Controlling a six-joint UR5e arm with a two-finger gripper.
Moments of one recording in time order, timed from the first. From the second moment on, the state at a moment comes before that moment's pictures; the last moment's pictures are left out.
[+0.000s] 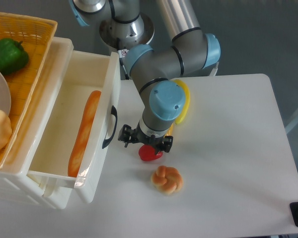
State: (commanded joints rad) arm 2.43 -1.96 -1.58 -1.27 1.37 0.59
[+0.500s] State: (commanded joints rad) arm 2.42 -1.95 -1.58 -1.29 1.37 0.59
